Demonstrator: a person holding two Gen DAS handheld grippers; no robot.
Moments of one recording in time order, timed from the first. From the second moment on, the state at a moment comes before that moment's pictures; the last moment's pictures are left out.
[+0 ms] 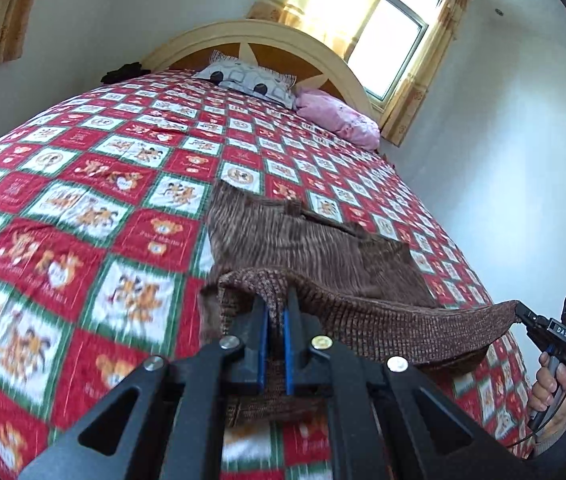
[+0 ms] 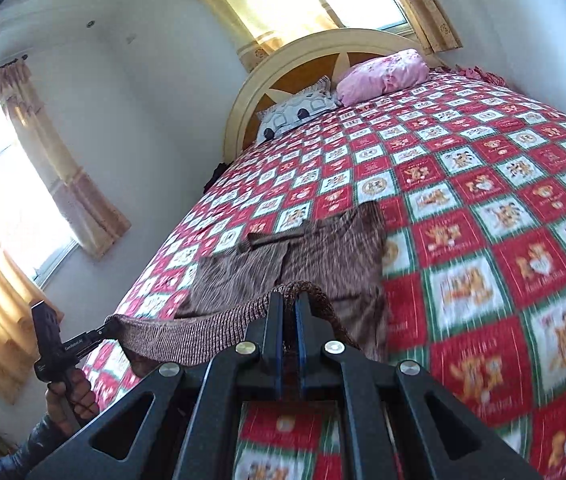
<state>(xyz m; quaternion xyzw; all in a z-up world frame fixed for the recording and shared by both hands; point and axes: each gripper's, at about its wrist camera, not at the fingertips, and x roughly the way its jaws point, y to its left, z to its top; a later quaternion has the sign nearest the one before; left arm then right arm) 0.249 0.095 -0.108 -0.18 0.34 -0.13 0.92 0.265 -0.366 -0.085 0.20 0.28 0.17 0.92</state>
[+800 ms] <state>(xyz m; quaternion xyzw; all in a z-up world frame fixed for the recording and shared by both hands) 0.413 0.079 -0.141 -0.16 0.40 -0.10 0.90 0.449 -0.366 -0.134 0.19 0.36 0.09 0.91</state>
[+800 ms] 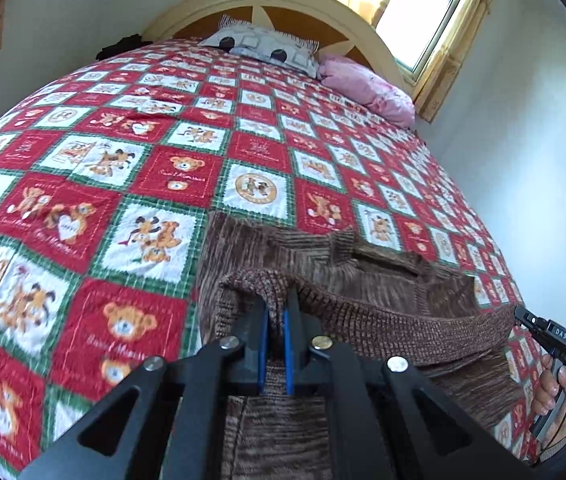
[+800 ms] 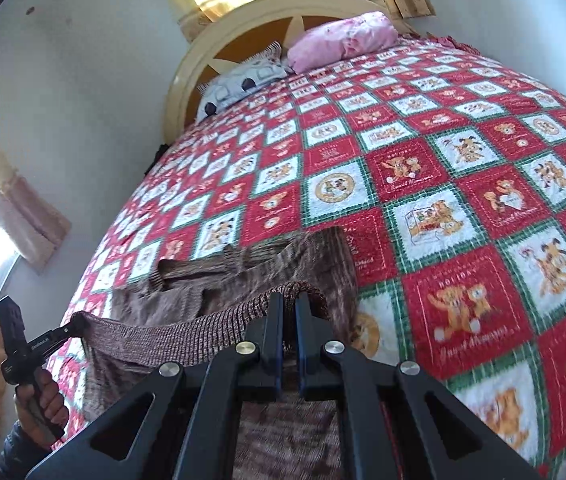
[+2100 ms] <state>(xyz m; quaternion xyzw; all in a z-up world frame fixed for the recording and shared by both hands) 0.480 0.094 -0.145 -0.03 0.41 0.08 0.91 0.520 -0.258 -0.153 0.02 0.42 0.10 0.90</state>
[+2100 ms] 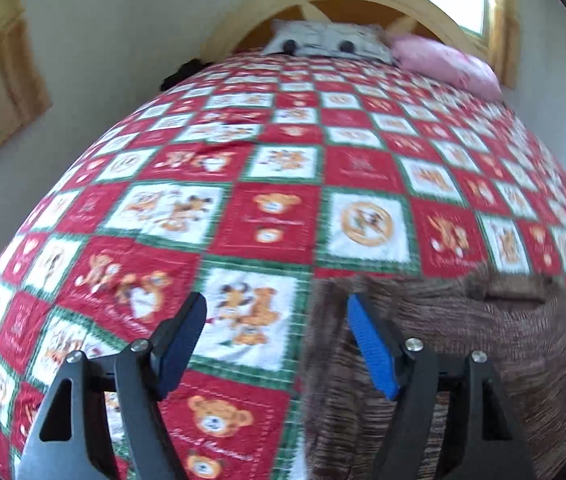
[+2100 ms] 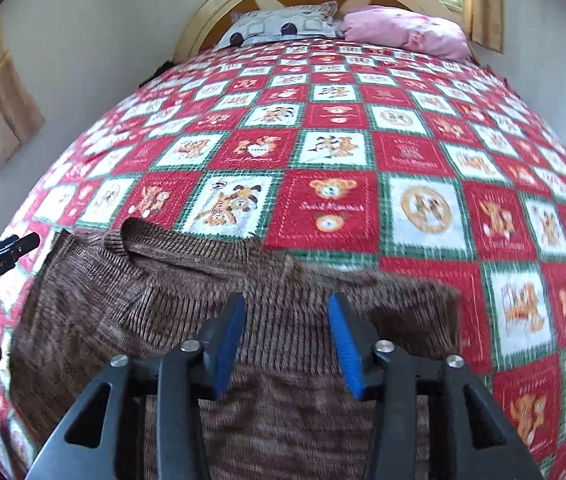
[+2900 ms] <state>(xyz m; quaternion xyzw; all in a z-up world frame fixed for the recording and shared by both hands) 0.339 0.085 -0.199 0.00 0.47 0.05 0.88 0.341 -0.325 -0.188 0.04 0.44 0.06 0.89</state>
